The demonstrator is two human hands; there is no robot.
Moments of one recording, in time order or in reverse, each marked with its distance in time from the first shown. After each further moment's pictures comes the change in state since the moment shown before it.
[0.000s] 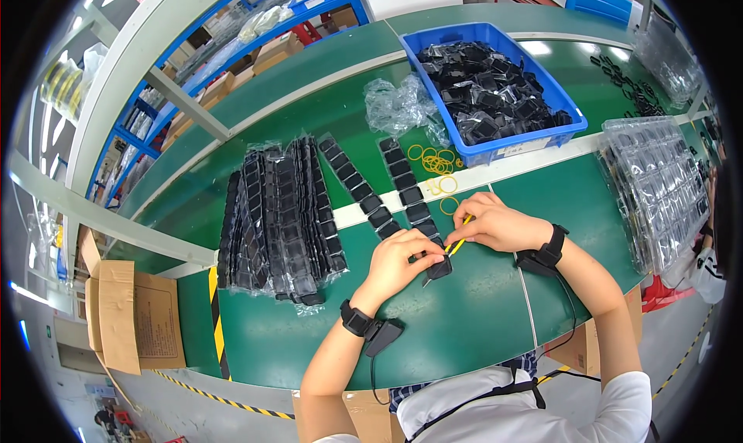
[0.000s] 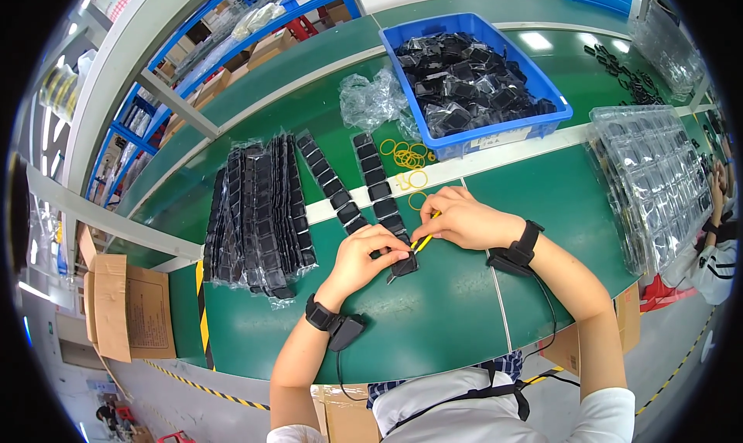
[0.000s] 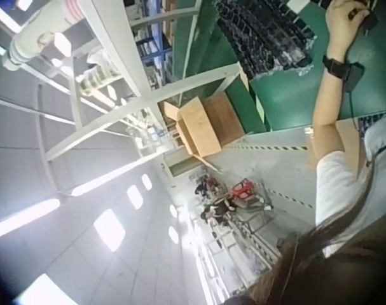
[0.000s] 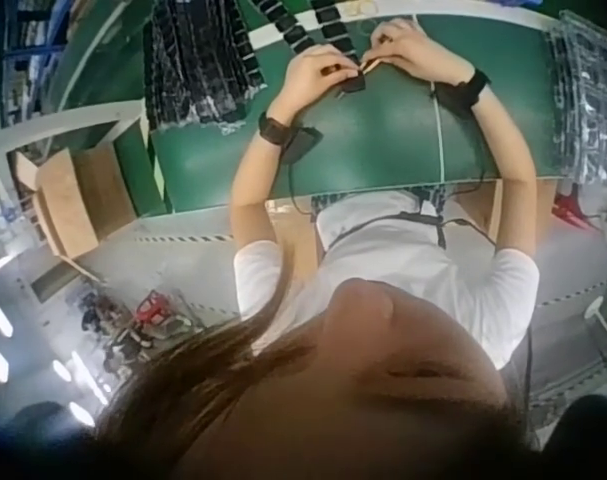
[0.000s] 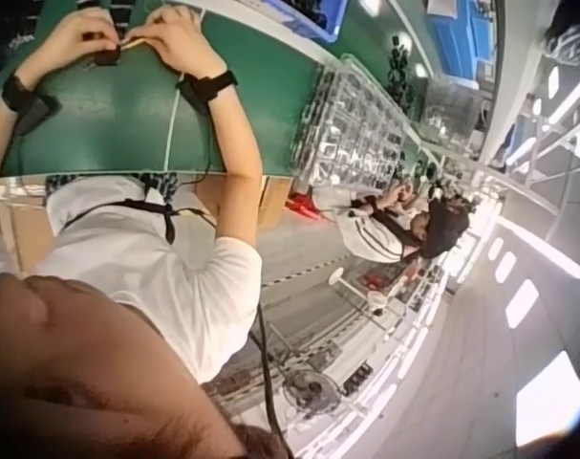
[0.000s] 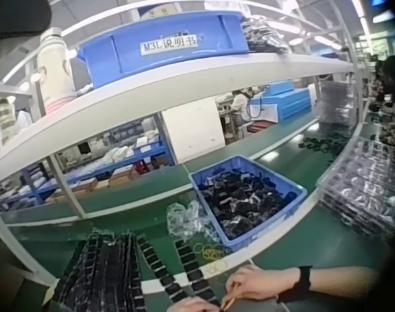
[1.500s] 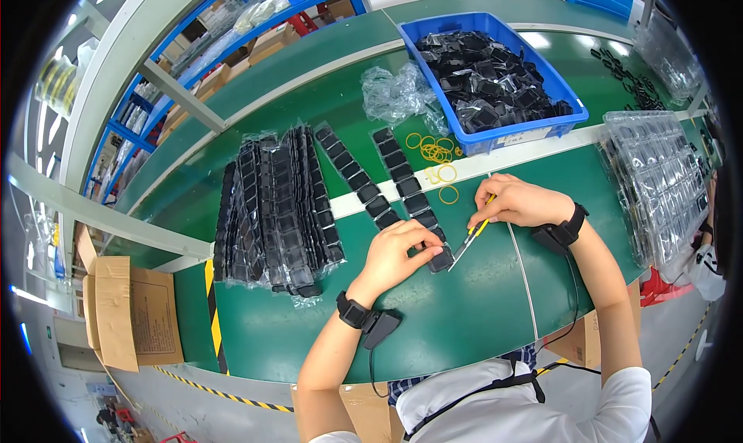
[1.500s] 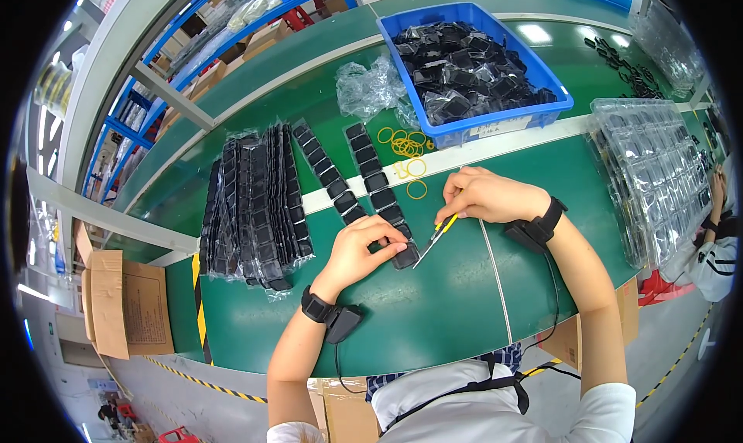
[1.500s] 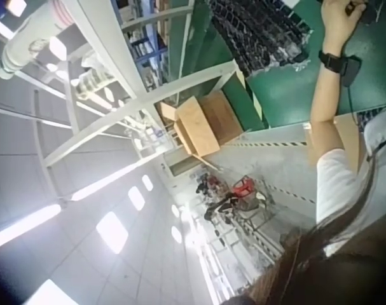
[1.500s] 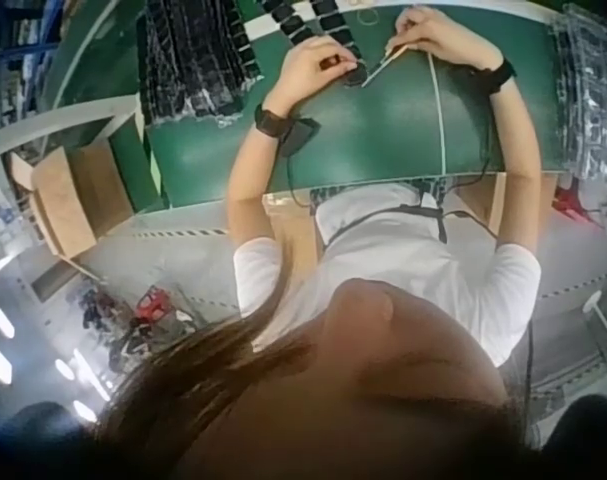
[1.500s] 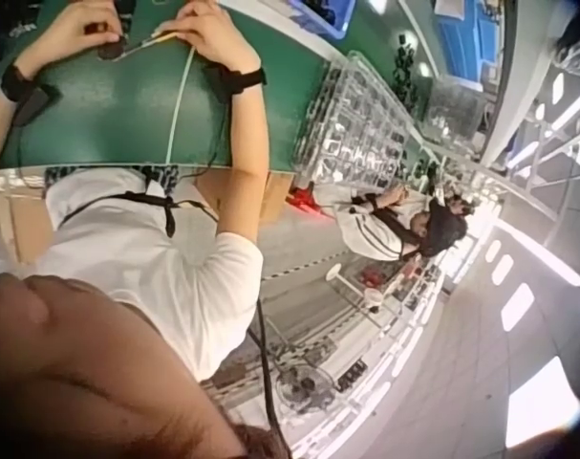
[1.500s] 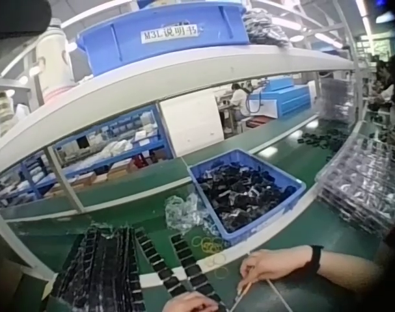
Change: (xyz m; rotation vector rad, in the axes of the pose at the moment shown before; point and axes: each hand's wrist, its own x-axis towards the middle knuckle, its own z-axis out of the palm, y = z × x) left_hand 0.000 0.006 -0.005 -0.018 -0.023 0.014; right_hand -0.015 0.017 -0.033 0.013 -0.110 -0.029
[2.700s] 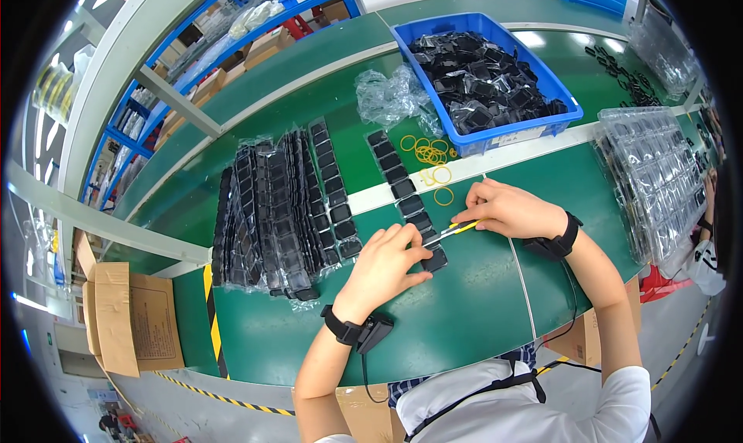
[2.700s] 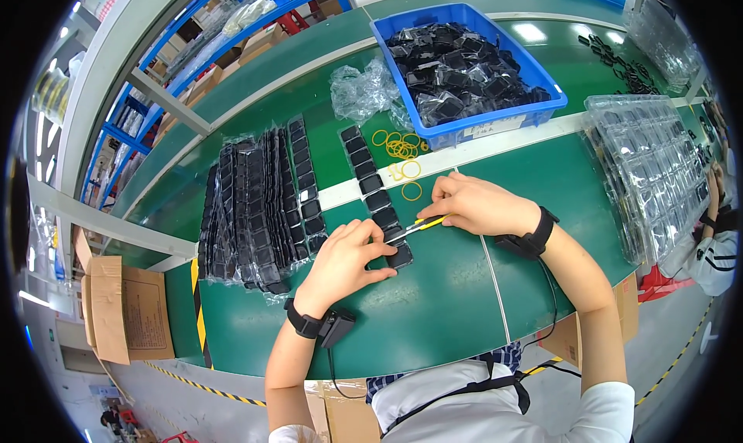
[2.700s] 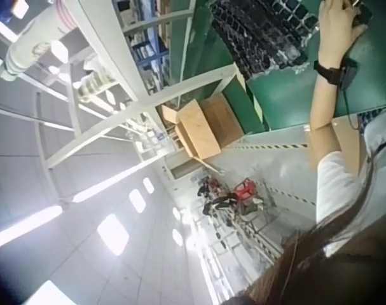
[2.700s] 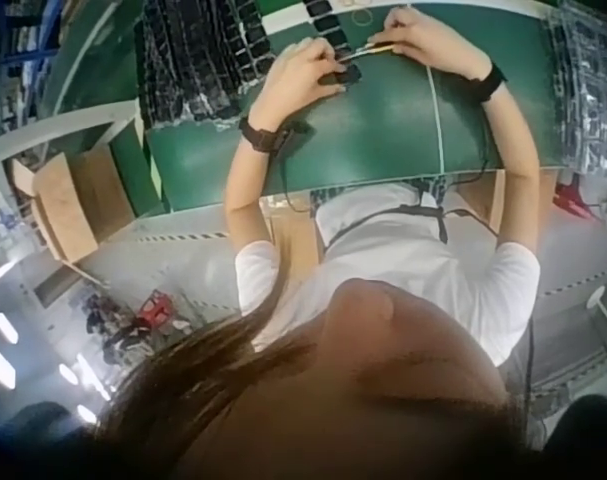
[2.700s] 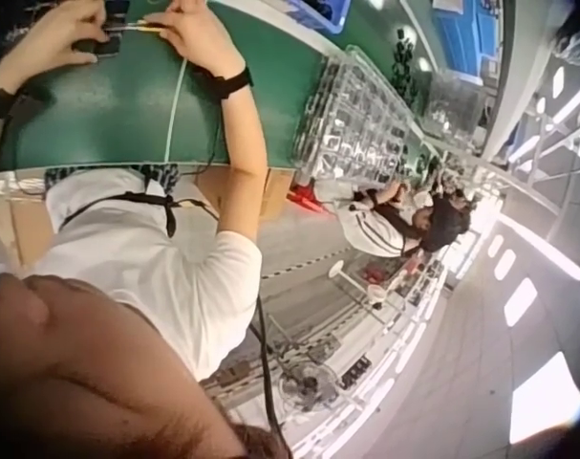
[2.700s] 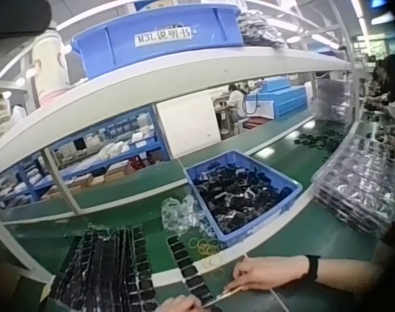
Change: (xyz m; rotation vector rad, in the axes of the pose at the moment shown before) left_hand -0.010 0.031 -0.025 0.336 -0.129 0.110; right_hand 0.005 -0.022 0.008 -0.055 0.096 0.082
